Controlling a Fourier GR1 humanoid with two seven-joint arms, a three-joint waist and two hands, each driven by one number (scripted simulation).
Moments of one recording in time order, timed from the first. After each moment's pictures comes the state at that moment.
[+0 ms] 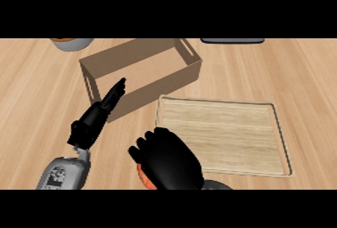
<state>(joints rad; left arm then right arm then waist) -0.20 0.09 -0.09 -1.53 -0.14 -0.17 0.08 -0.38 -0.01 0.76 -1.72 1.16 0.21 0.23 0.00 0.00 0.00</state>
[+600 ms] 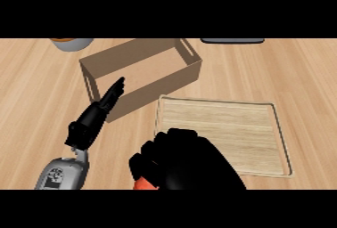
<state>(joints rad) -0.19 0.08 -0.09 -1.56 -0.14 -0.17 0.10 -0.46 0.00 0.66 -2.10 0.94 0.36 0.48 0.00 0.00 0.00</state>
